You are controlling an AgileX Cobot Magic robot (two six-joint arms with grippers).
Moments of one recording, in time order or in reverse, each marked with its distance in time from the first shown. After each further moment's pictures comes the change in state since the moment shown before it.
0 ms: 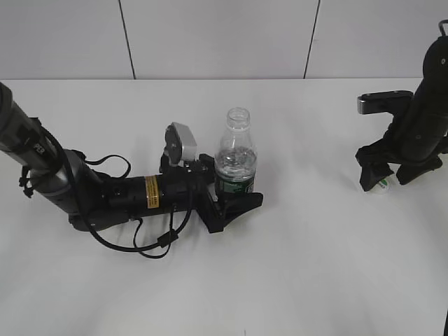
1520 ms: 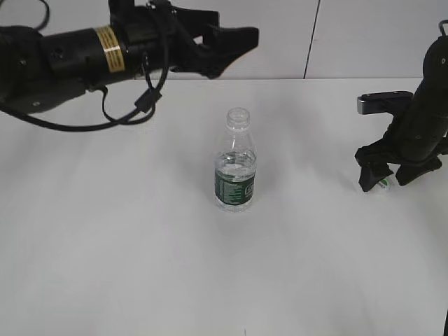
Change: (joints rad) left arm 0.003 -0.583 0.011 -0.069 0.363 -0.308; right arm 0.000 0.000 0.000 0.011 0.007 -0.001
